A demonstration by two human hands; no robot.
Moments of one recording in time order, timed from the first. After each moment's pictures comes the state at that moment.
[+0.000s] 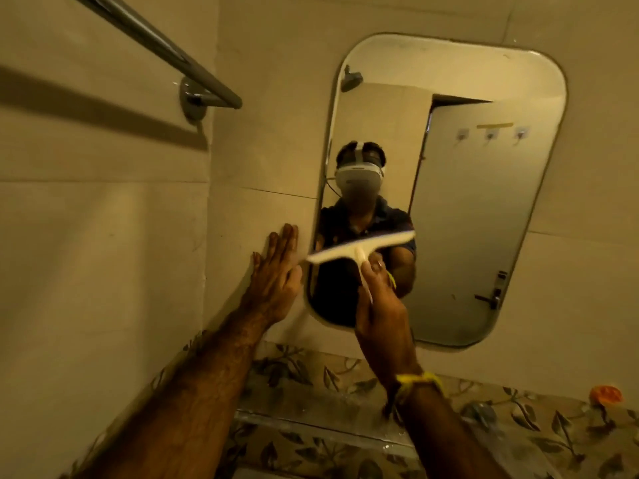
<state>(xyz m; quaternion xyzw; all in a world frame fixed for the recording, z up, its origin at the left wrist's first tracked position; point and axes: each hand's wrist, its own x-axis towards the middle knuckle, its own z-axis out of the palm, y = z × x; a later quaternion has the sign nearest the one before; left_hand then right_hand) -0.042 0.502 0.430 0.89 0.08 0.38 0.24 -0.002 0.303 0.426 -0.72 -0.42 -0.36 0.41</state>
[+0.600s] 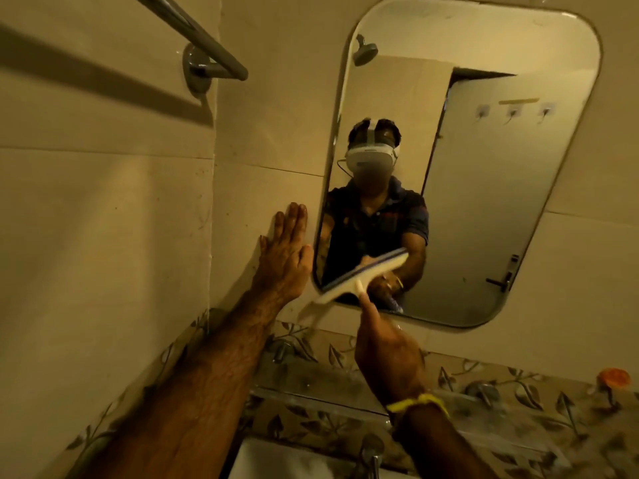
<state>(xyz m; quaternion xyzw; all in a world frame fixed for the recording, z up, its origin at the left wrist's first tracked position) -0.026 0.494 0.424 0.88 0.12 0.40 0.21 -0.008 0.281 0.360 -0.82 -0.35 -0.38 0.22</state>
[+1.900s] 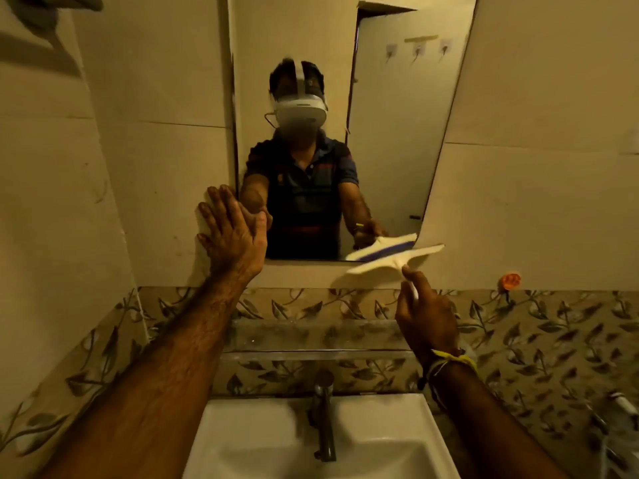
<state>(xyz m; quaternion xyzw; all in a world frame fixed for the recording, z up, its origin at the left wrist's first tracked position) 0.001 0.437 0.398 0.86 0.26 0.39 0.21 0.036 0.136 0.335 -0.85 -0.17 -0.35 0.34</state>
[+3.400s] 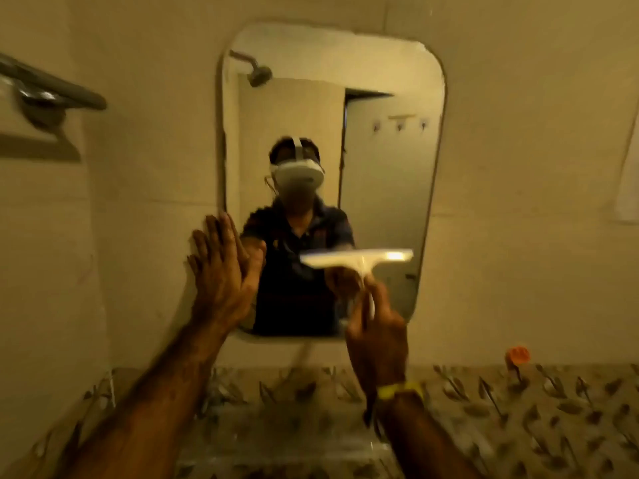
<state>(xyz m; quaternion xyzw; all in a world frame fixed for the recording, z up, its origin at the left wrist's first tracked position) 0.015 0.449 0.453 0.84 0.14 0.49 0.18 0.041 0.221 0.417 -0.72 -0.21 -0.47 0.47</state>
